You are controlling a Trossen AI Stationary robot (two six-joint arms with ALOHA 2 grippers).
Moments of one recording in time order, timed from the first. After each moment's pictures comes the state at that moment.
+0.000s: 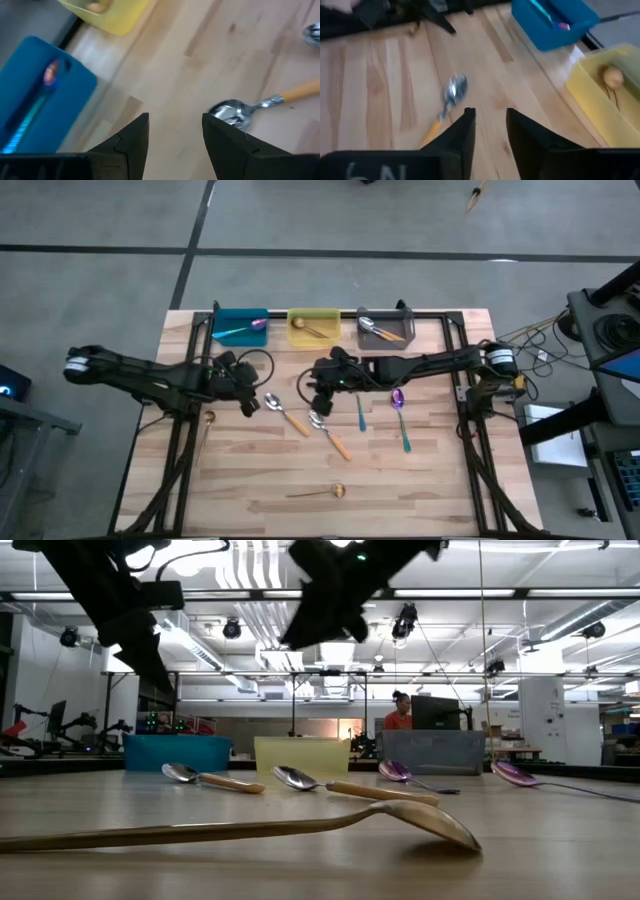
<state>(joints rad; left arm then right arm) -0.10 1.03 0.69 -0.76 -0.56 -0.42 0.00 1.78 1.39 -0.25 0.23 0.21</state>
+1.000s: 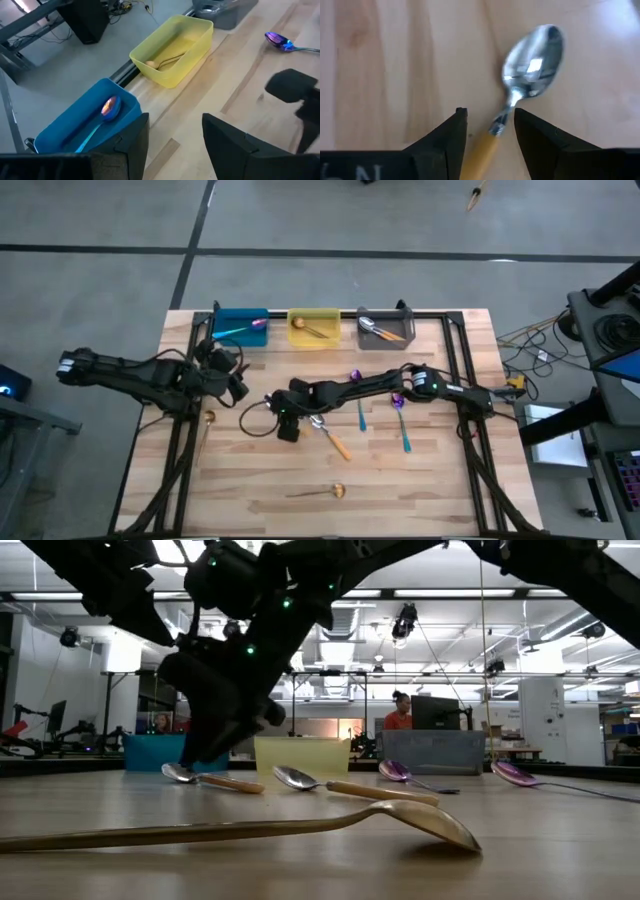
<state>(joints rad) -0.15 0.77 0.68 -0.76 -0.83 -0.43 0.04 2.44 2.04 -0.55 0.10 0.19</state>
